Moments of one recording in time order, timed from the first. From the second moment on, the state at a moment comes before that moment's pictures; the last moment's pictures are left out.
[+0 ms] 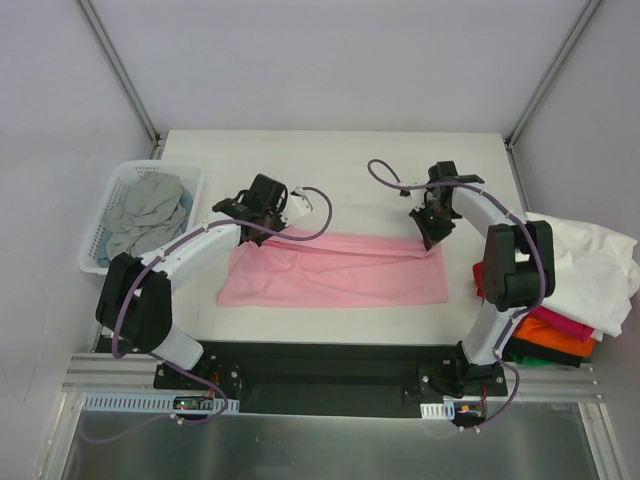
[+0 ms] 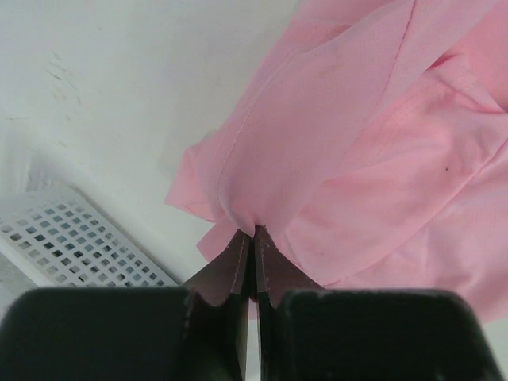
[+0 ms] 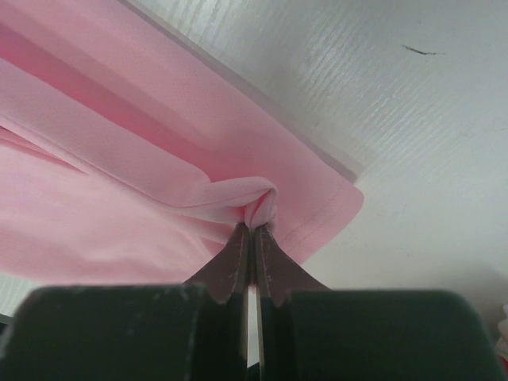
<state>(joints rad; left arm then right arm) -0.51 1.52 1.11 -0.59 -0.15 0.59 0.16 1.82 1.31 -0.87 -0.11 -0.45</state>
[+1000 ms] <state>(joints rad) -0.54 1.49 1.01 -0.63 -0.16 0.55 0.16 1.76 1.21 -0.85 -0.12 -0.46</state>
